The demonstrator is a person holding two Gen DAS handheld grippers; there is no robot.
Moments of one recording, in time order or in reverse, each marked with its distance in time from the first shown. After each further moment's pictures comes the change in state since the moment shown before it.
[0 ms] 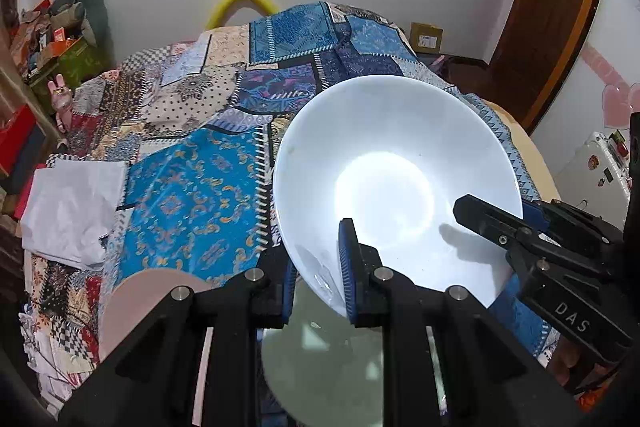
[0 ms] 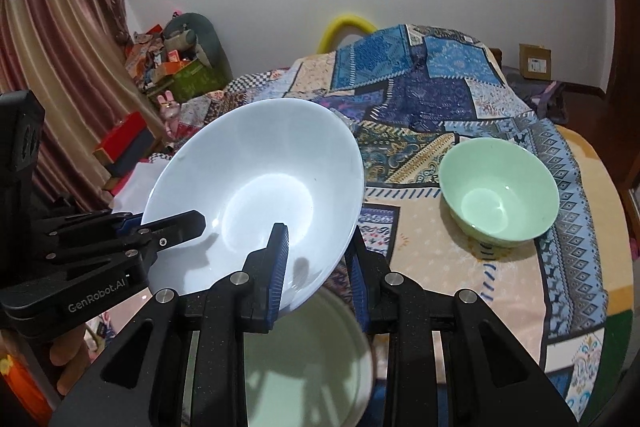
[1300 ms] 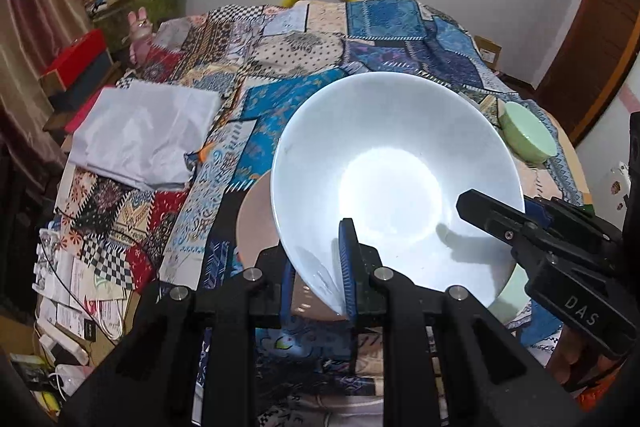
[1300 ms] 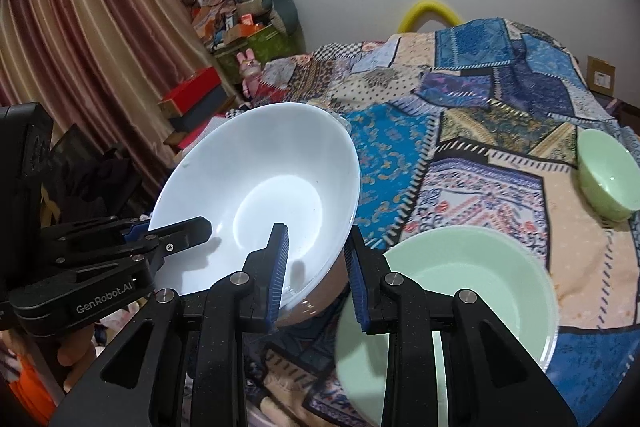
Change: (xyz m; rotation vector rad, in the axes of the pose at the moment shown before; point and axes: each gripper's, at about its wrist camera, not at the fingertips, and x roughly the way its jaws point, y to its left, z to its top) left arm -0.065 0.132 -0.101 -0.196 0.032 0.116; right arm 0.039 0.121 -0.043 -0.119 0.082 0.182
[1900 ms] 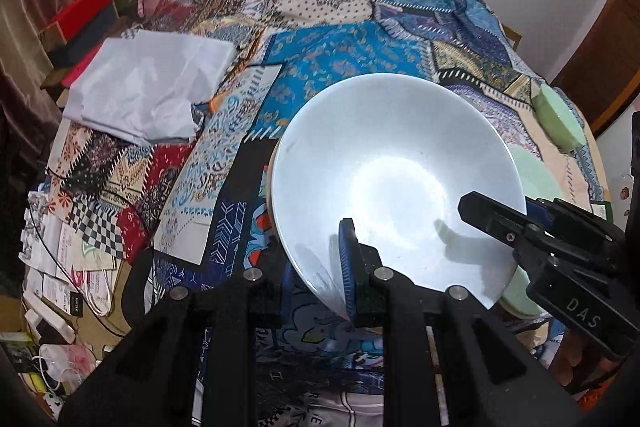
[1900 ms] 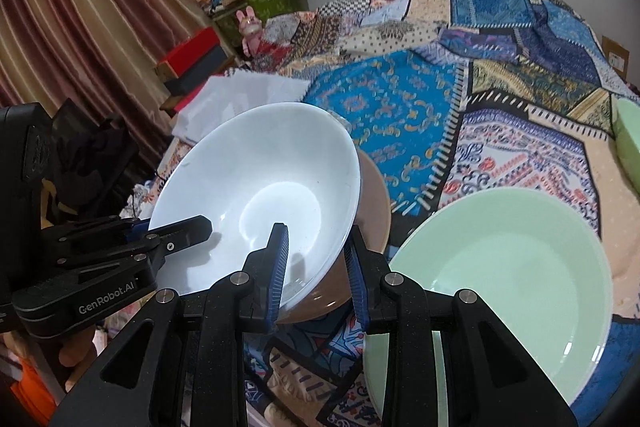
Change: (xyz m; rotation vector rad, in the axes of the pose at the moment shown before) left arm 0.052 0.039 -0.025 -0.070 0.113 0.001; right arm 0.054 0.014 -0.021 0.010 0.142 0.004
